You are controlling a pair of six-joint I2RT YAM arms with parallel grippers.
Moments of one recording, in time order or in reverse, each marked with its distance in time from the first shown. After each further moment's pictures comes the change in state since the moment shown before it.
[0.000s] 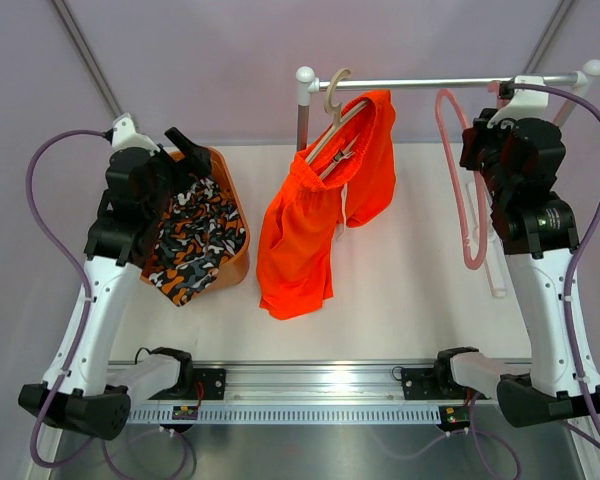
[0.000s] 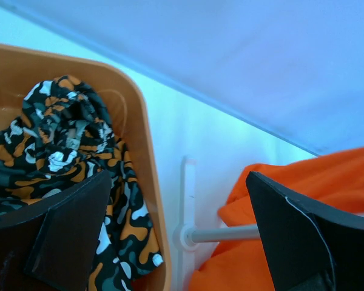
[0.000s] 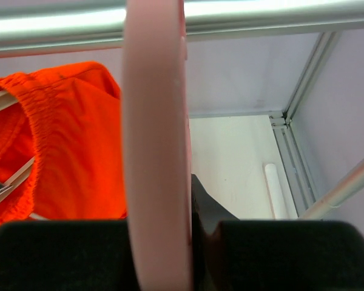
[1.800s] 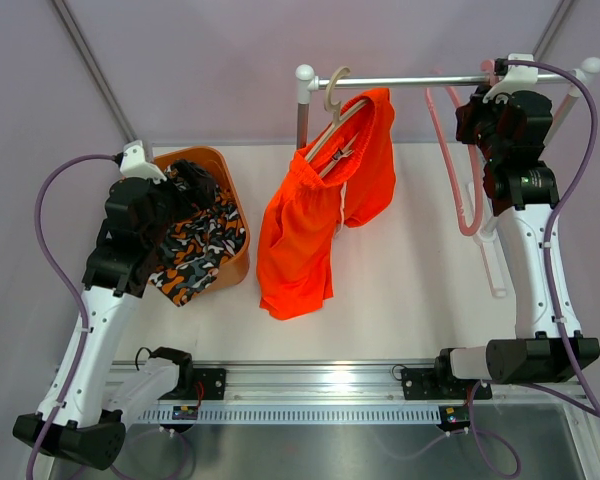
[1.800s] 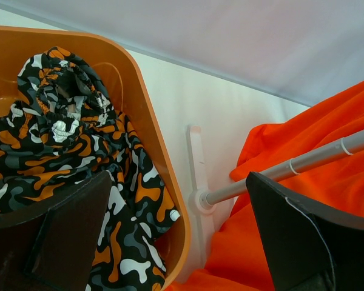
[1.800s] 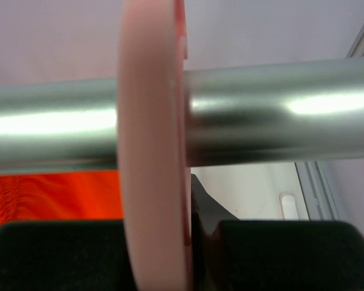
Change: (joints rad) left arm -0.035 -0.191 -0.177 -0.009 0.076 0.114; right arm -0.171 0.199 0.014 0.204 -0.214 0.016
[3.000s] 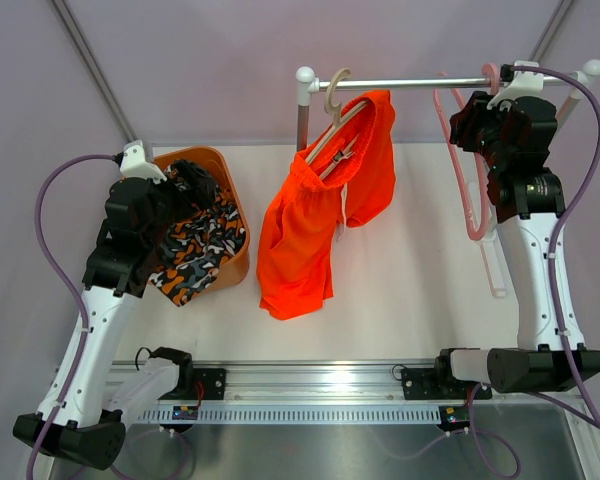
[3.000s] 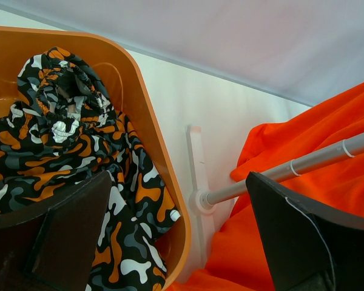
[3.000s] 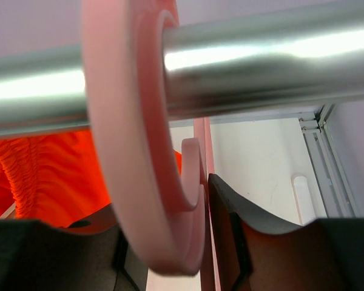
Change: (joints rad) left arm 0.000 0.000 -0.003 0.003 0.002 0.003; right arm 0.000 -0.045 -0.008 -0.073 -0.004 0.067
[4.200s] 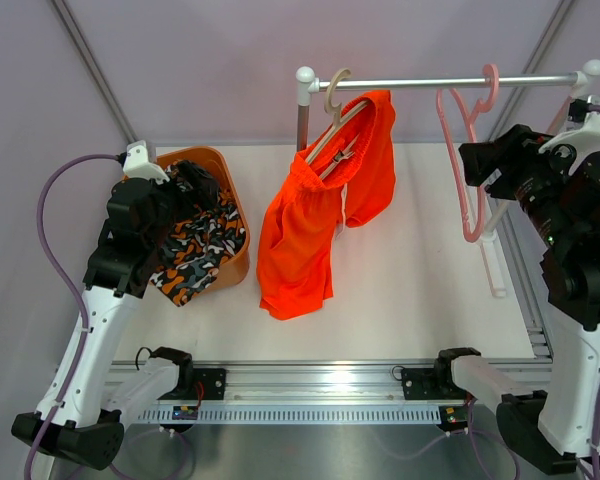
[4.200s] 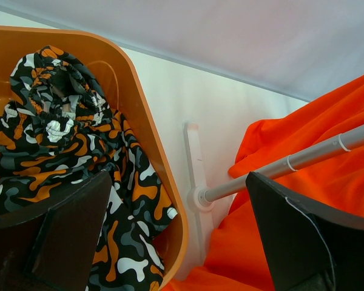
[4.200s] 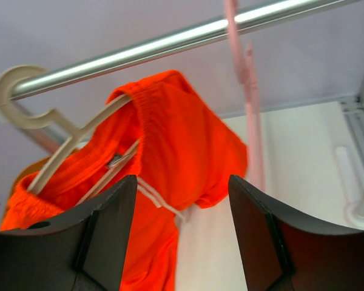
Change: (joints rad) left arm -0.017 0.000 0.000 -0.001 0.000 0.005; right arm 0.046 -0.263 0.222 -0.412 -0.035 0.184
